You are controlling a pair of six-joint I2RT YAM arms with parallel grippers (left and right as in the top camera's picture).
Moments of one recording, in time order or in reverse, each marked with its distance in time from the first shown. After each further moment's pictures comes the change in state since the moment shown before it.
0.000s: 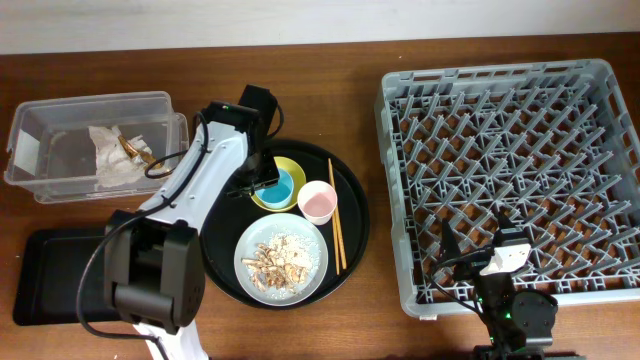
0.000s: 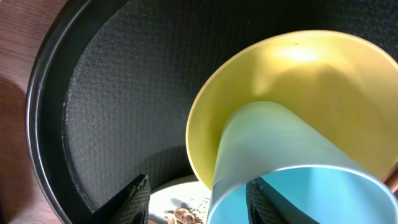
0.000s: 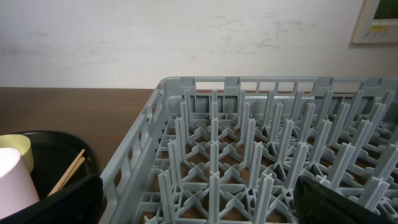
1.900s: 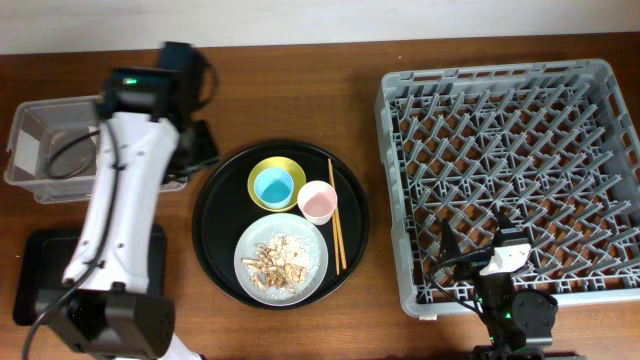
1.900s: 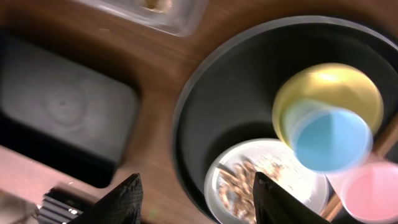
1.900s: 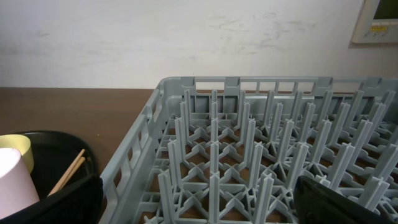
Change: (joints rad) left arm 0.184 -0.170 0.332 -0.426 -0.105 0.064; right arm 0.000 0.000 0.000 0.000 0.000 0.000
